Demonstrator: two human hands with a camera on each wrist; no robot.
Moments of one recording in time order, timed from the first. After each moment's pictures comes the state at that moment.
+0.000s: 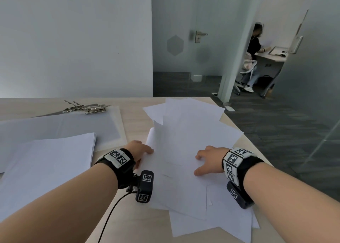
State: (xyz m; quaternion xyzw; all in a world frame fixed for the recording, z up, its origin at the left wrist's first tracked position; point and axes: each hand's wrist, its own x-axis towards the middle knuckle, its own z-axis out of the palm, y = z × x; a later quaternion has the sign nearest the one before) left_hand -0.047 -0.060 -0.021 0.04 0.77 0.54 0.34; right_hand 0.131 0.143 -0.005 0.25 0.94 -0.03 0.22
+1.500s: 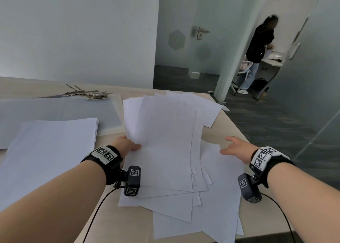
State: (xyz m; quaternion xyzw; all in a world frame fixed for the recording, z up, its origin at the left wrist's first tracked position) left_hand -0.046 -0.111 -0.041 0.05 0.71 0.64 0.30; right_hand 0.188 0.203 -0.008 0.41 0.85 -0.34 0.05
